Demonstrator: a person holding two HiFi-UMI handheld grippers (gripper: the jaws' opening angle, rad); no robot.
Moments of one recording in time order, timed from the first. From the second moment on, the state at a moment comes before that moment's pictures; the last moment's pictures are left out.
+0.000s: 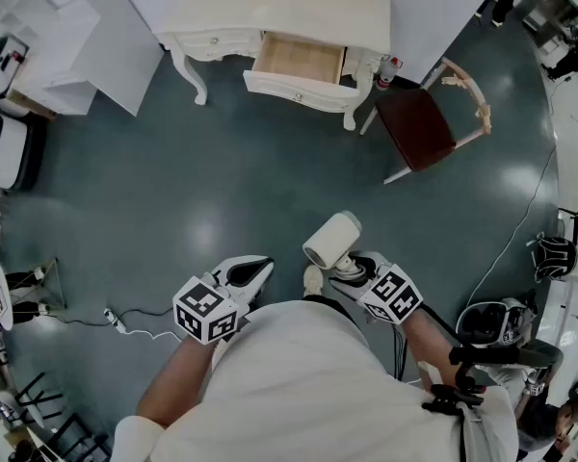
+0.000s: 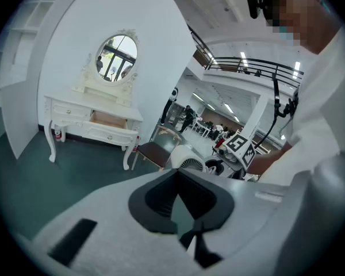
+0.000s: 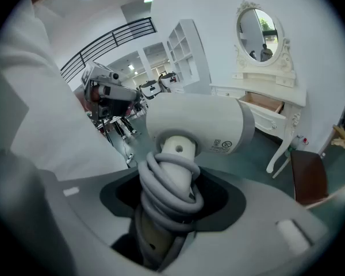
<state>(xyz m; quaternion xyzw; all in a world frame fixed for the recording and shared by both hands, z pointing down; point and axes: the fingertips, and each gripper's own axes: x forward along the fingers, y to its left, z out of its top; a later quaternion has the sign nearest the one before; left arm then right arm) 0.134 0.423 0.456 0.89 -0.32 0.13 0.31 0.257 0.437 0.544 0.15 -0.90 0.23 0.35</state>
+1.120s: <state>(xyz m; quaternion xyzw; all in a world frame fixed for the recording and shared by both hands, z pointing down) -0.113 0.494 0.456 0.89 -0.30 0.09 0.32 0.032 0.491 0.510 0.22 -0.88 0.26 0.33</state>
